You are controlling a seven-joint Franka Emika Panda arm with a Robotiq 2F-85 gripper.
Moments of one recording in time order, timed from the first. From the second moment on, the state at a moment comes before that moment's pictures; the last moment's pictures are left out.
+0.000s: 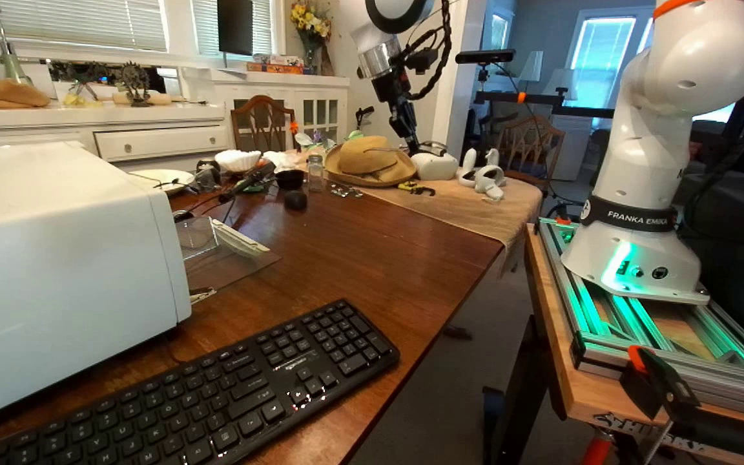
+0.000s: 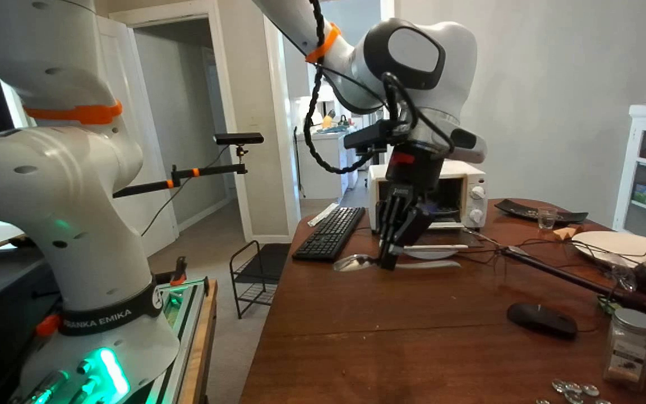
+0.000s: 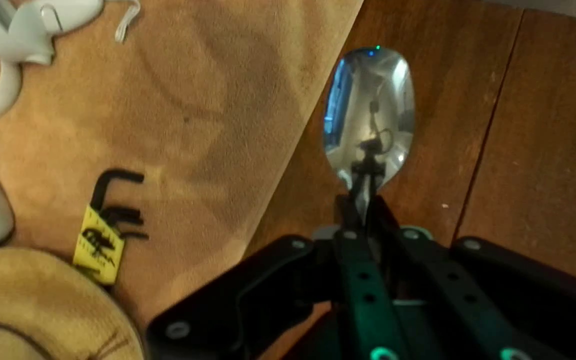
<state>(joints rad) -0.06 0.06 -0.09 -2.23 -0.27 1.90 -0.02</state>
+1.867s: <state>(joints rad) 0.06 0.60 0.13 -1.54 -0.29 1.87 -0.81</state>
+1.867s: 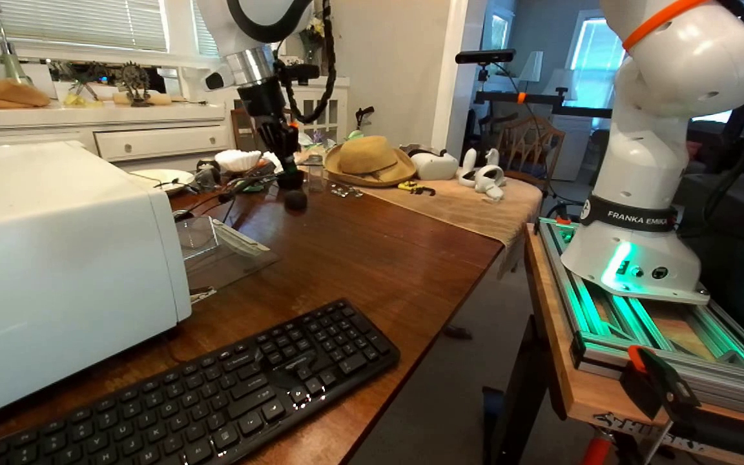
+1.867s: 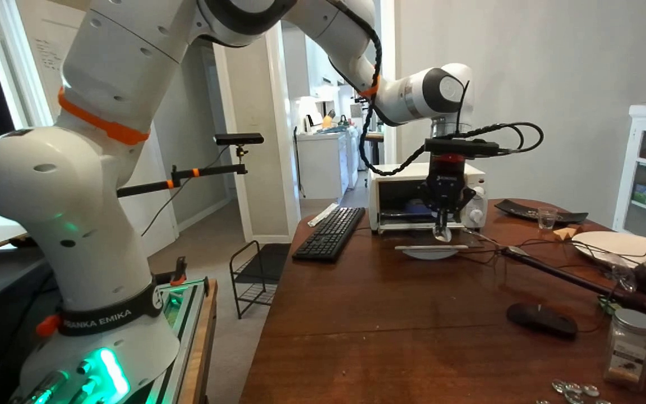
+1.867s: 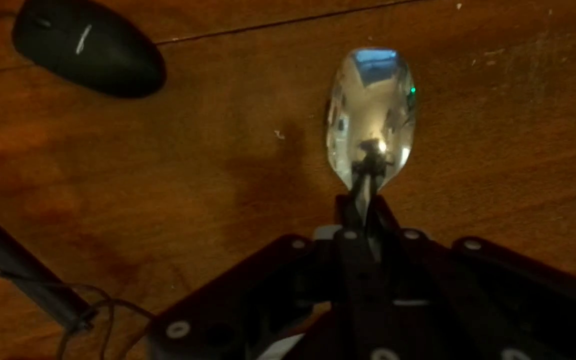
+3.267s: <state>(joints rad) 0.20 0.89 0.09 -1.09 -0.35 1.75 -1.17</state>
